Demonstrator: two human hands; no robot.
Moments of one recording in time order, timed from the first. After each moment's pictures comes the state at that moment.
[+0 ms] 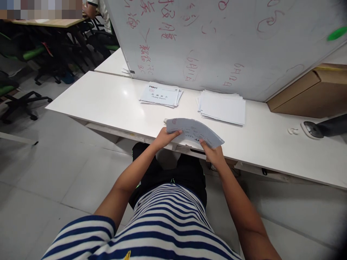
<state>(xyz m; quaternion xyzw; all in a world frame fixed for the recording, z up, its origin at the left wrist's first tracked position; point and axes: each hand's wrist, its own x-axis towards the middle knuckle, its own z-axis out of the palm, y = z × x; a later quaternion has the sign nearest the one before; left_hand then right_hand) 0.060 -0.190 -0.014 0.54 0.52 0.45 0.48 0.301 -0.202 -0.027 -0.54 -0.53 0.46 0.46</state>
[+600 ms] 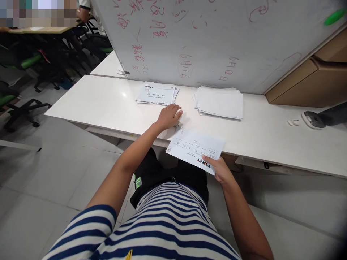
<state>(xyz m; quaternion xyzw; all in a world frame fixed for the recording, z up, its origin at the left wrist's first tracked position) 0.063 -0.103 0.005 0.79 0.56 0.21 0.13 0.323 -0.260 -0.043 -0.56 -0.26 0.66 0.42</state>
